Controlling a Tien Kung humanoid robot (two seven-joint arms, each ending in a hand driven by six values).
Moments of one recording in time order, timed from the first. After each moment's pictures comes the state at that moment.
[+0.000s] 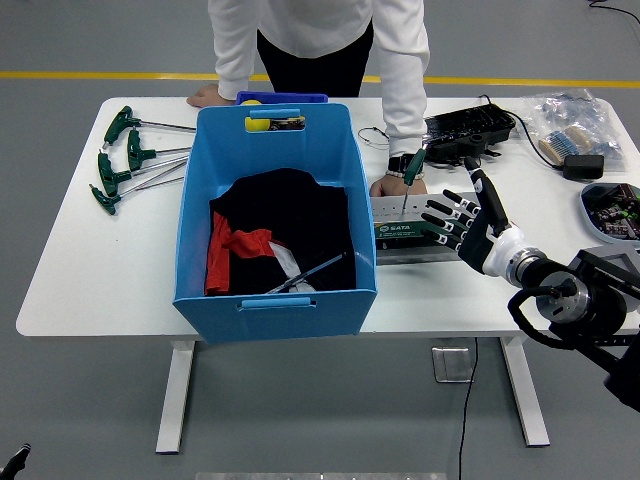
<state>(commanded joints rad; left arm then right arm) -0.11 0.19 -1.05 -0.18 0.78 0.22 -0.06 0.64 -0.39 0.55 1.25 0.13 -0.41 0.01</state>
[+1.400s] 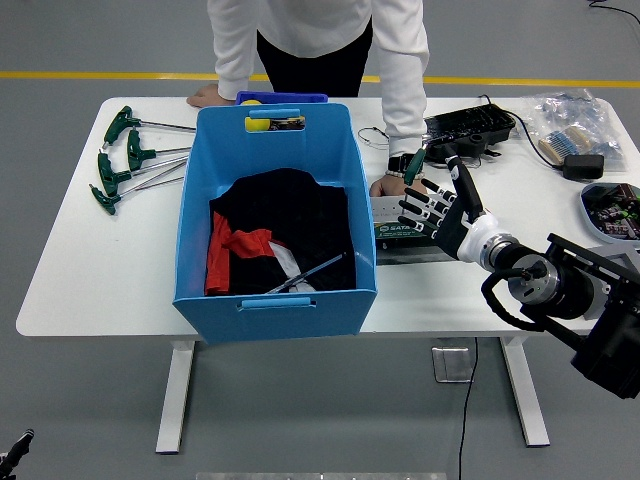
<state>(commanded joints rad) -0.15 0.19 -1.01 -0.18 0.74 0.22 -0.07 0.73 -0.29 0.50 1.10 0.19 -0.36 0.03</state>
